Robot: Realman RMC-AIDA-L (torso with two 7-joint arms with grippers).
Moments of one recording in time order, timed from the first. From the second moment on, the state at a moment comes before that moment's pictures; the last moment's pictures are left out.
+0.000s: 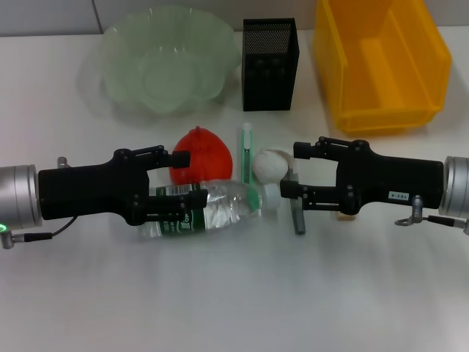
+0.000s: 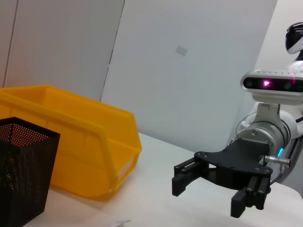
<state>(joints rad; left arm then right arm) -0.47 -1.97 1.08 0.48 1.61 1.58 -1.26 0.52 2.05 -0.91 -0.42 -1.72 -1.51 1.15</state>
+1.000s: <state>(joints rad) -0.47 -1.97 1.08 0.49 1.61 1.57 -1.26 0.53 2.05 -0.92 -0.42 -1.72 -1.49 1.14</state>
